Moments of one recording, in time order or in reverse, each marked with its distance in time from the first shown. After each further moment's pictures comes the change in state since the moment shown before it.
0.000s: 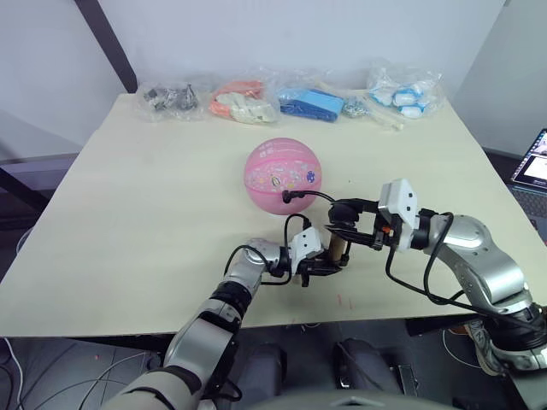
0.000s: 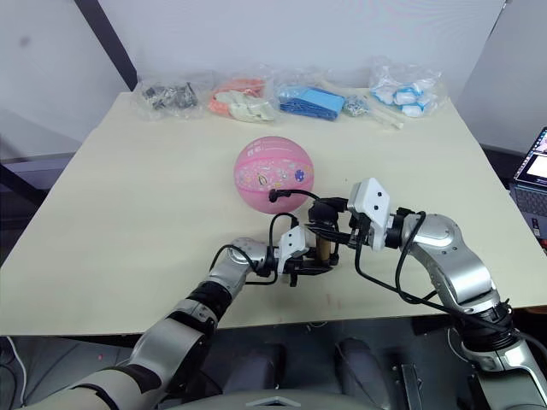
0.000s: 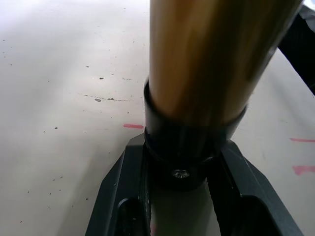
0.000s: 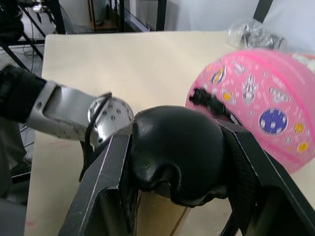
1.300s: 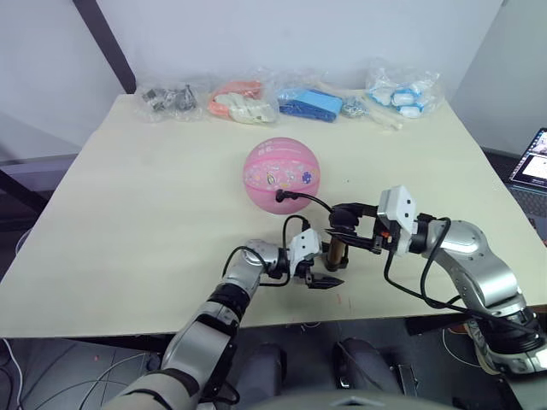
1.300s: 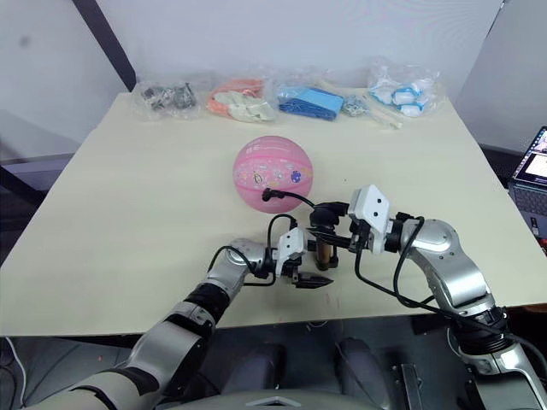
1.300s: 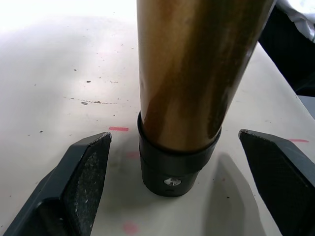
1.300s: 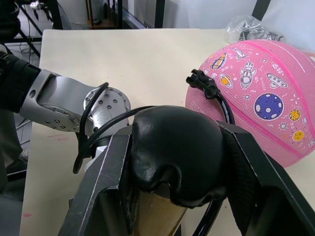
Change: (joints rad) left arm 0.023 0.017 0.002 -0.051 -0.025 0.012 -0.029; right arm 0.008 0.019 -0.004 0.026 -0.033 -0.059 0.021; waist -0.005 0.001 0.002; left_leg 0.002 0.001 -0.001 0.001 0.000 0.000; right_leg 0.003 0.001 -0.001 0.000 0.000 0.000
